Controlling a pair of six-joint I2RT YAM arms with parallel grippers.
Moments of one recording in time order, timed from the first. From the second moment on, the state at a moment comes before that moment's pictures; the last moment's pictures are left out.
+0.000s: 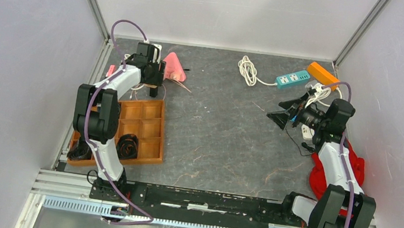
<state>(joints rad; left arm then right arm) -0.10 1.84 1.34 -0.39 -0.08 0.00 -0.22 1.18 0.68 0.14 -1.15 -0.03</state>
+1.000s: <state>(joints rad) -0.11 1.81 1.21 -0.15 0.43 -0.50 -0.19 1.19 0.68 0.14 -1.15 -0.08</state>
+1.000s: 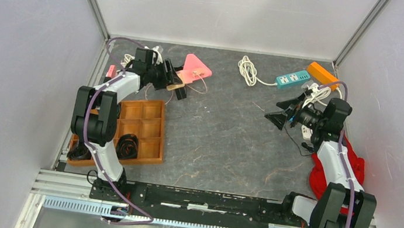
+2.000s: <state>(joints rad) -0.39 1.83 1.09 0.06 0.50 -1.31 0.48 1.09 0.63 0.19 -0.65 -0.87</state>
